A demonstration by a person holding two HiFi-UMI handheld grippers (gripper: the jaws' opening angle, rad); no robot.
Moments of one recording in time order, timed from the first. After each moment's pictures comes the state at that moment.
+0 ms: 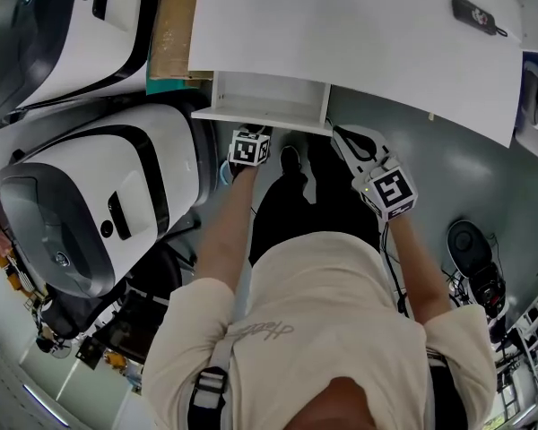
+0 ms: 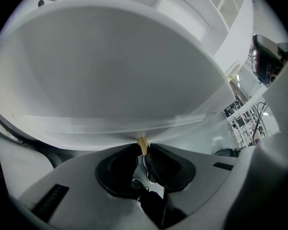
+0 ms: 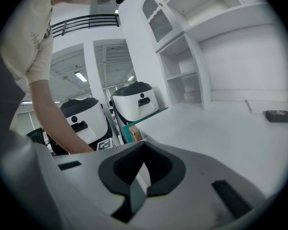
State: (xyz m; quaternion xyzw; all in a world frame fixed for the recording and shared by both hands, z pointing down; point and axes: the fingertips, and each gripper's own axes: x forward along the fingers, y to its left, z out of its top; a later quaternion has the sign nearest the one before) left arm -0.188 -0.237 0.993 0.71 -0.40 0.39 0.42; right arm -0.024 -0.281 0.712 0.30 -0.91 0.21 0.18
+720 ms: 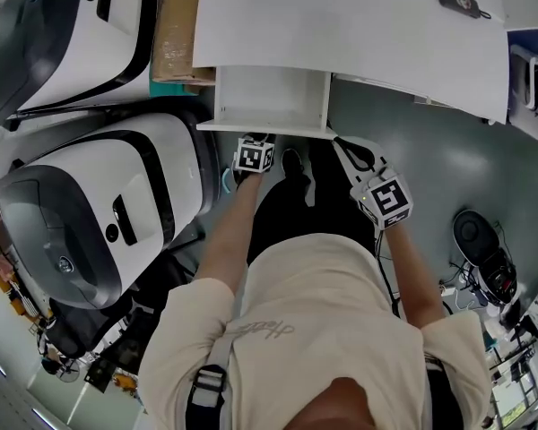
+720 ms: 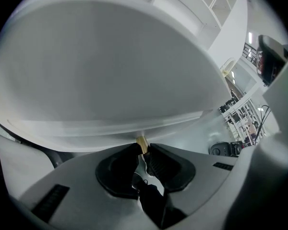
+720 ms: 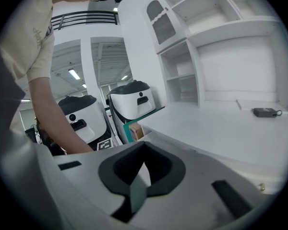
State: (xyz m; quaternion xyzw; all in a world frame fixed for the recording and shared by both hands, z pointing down) left arm -0.198 -0.187 0.991 0.73 -0.37 0.40 0.42; right arm -0.044 -0.213 0.704 0.35 -0.89 0.20 0.19
